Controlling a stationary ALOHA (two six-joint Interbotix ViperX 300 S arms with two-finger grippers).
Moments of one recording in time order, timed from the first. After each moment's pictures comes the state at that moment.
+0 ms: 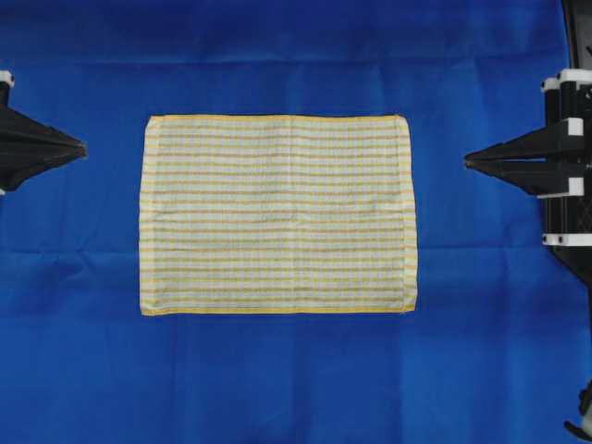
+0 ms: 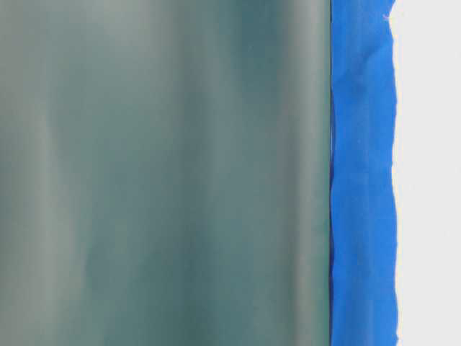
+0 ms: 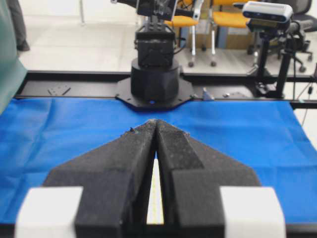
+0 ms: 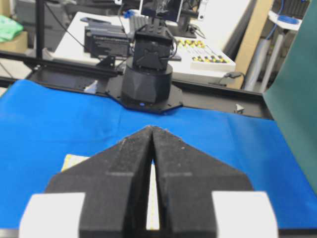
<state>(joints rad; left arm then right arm) 0.00 -0.96 1.17 0.00 -0.29 0.00 0.00 -0.96 1.17 0.00 -0.29 0.00</state>
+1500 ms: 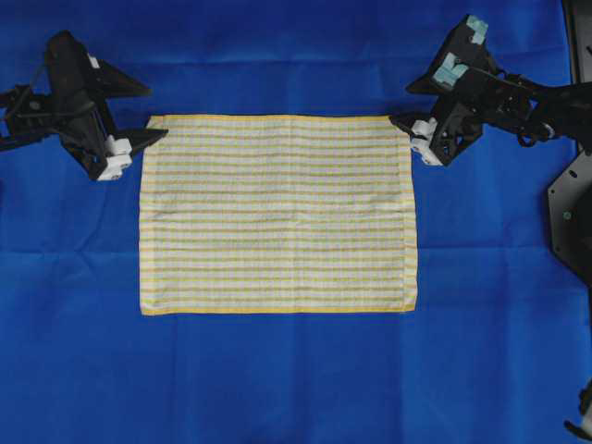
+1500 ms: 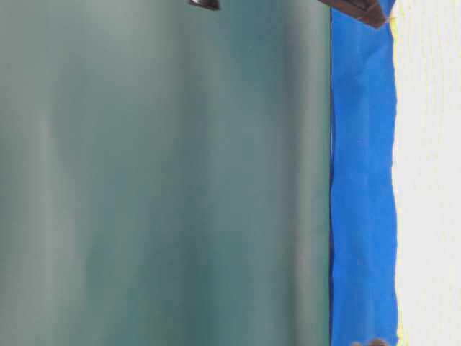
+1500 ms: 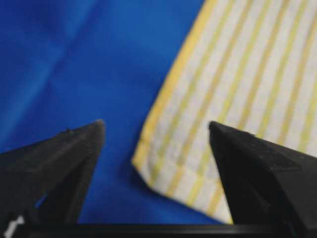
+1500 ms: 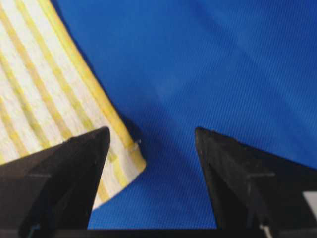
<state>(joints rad) 0.39 -0.08 1.20 -0.04 -0.53 0.02 -0.48 -0.07 1.09 0.19 -0.27 0.04</state>
